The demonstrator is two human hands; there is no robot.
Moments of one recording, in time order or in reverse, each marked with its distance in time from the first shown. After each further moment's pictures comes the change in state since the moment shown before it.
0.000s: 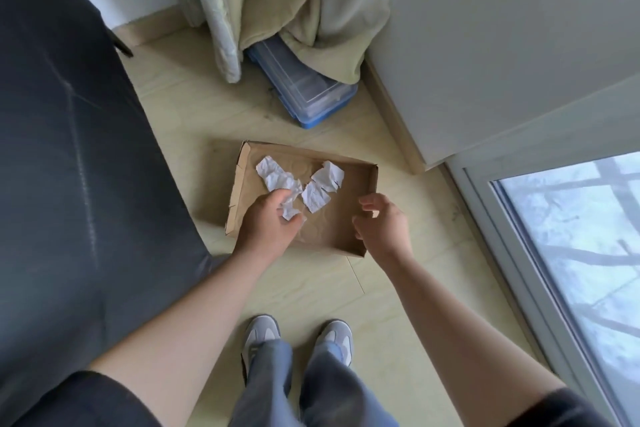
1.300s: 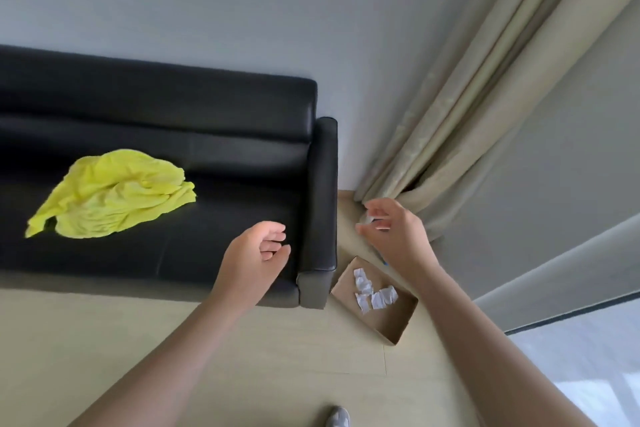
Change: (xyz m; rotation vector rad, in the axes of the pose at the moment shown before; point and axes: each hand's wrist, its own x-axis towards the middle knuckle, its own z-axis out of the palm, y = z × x) left_hand -0.623 0.128 -0.381 -0.302 0.685 0.186; right_hand -0.603 -0.344 -0.203 -0.164 -0.177 -0.886
